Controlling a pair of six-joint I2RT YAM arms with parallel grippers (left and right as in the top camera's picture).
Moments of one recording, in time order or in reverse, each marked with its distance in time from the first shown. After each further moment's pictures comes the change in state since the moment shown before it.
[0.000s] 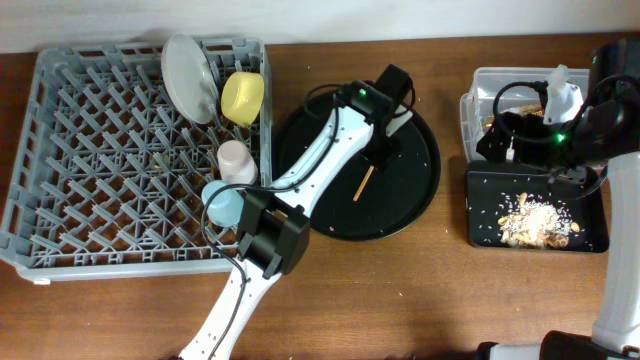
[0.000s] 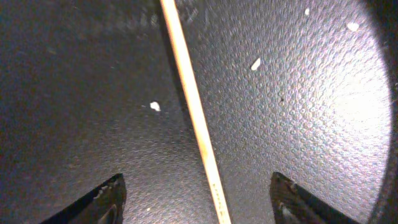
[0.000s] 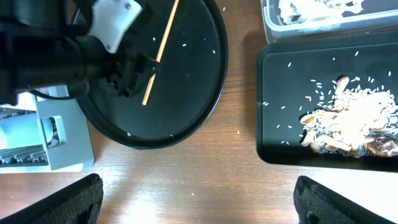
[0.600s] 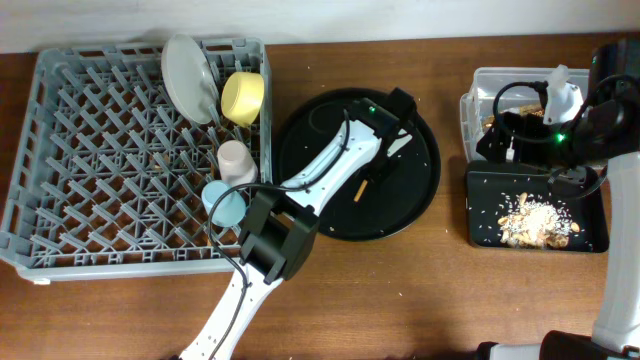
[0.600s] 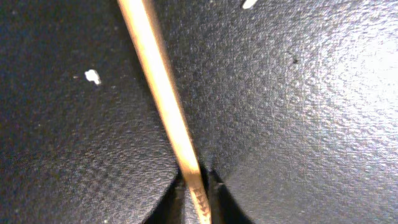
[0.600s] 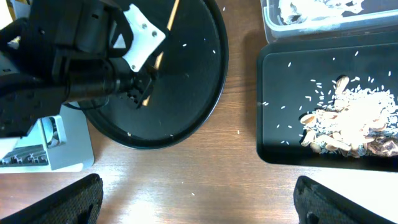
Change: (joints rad) left arm -0.038 -0.028 -0.196 0.076 -0.032 0.001; right arm 0.000 0.000 0.000 0.000 0.000 0.000
